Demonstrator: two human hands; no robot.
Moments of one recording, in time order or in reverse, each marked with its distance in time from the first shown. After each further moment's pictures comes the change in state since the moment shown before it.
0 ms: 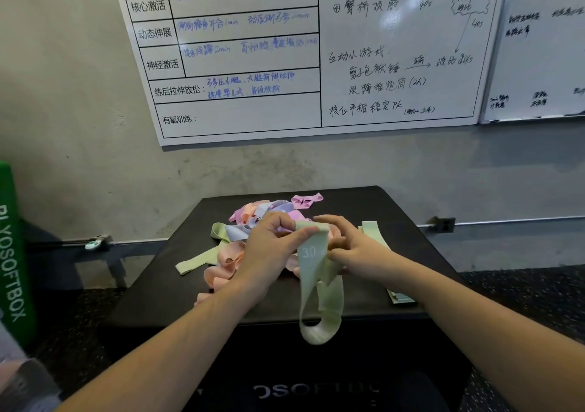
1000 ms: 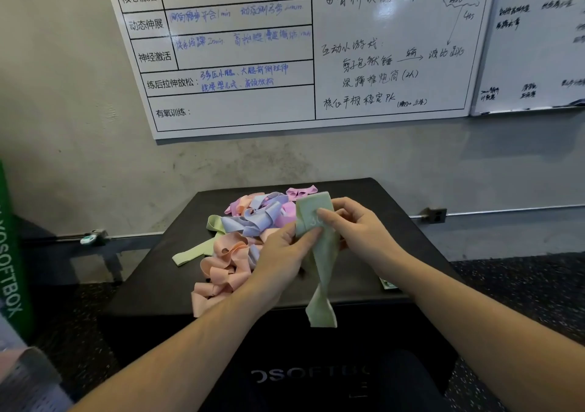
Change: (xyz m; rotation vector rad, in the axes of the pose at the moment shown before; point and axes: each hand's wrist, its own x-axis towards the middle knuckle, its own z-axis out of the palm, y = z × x) left_hand -0.027 -0.012 0.025 -0.111 -0.135 -0.203; right_hand -0.012 -0.009 0.007 0.291 0.318 -0.161
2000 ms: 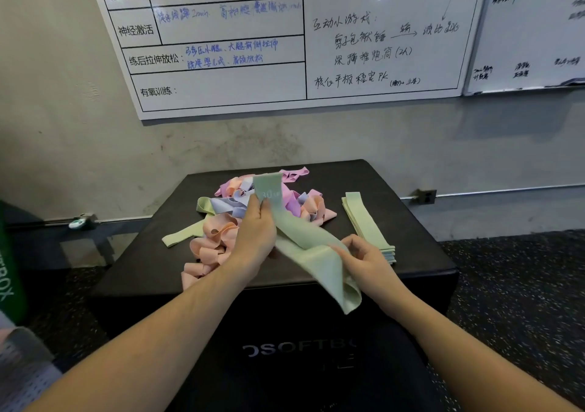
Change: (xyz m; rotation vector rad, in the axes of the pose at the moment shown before) left_hand 0.022 -0.014 -0.012 0.209 0.234 -0.031; right_hand -0.065 0.068 -0.017 -0.049 0.045 0.166
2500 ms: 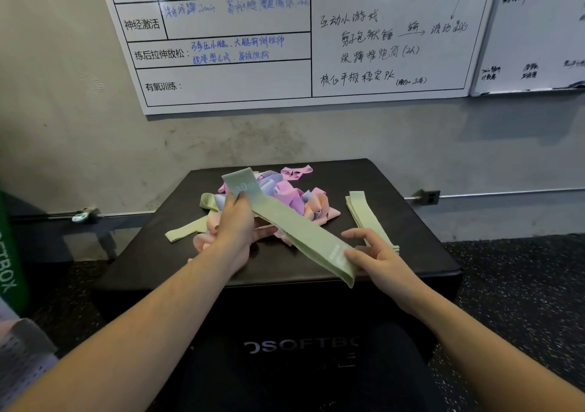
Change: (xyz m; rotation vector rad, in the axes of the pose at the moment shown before) left_hand 0.016 0.005 -0.026 -0.363 0.109 -0.146; right_hand -0.001 -0.003 -0.017 -0.014 -0.091 0.062
